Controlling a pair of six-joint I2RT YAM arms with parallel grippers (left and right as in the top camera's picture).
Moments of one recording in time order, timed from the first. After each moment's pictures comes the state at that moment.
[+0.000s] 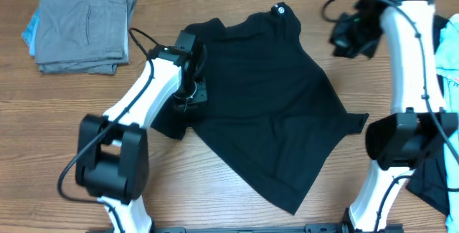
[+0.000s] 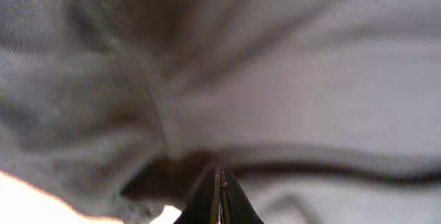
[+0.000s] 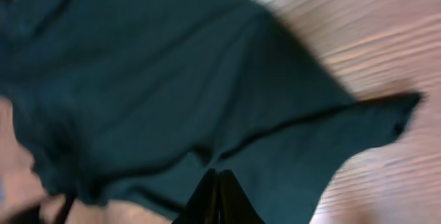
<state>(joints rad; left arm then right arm) -0.27 1.96 1.44 -1.01 0.07 -0.44 0.05 2.12 2.29 -1.64 -0.20 0.45</state>
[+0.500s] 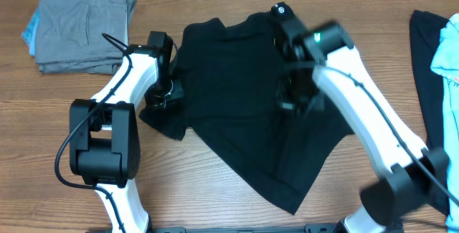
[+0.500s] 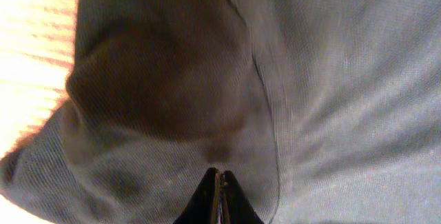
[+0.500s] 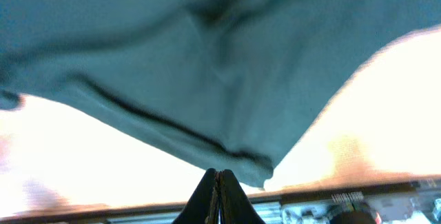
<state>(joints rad) -0.12 2.03 1.43 -0.96 0.05 -0.41 0.45 1.78 1.74 -1.60 -0.06 0.64</state>
